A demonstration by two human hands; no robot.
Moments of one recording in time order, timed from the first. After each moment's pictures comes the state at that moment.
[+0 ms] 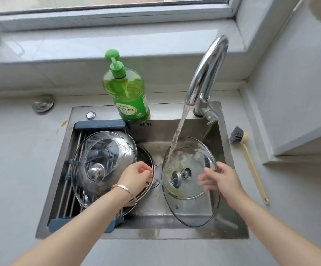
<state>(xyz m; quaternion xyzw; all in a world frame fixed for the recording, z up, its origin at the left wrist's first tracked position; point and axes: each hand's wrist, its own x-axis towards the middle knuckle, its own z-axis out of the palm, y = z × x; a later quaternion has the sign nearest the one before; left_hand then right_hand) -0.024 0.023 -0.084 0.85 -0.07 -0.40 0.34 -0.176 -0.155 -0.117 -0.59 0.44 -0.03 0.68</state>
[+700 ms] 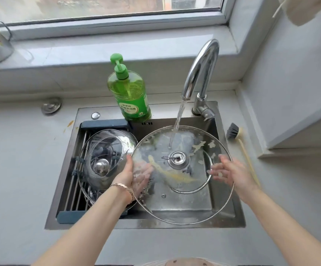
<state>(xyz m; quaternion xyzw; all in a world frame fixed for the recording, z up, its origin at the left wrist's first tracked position) -0.036 0.043 -0.075 0.54 0.31 -0.45 0.63 -0.200 -0.161 -0.091 -0.48 0.48 -0.07 0.73</state>
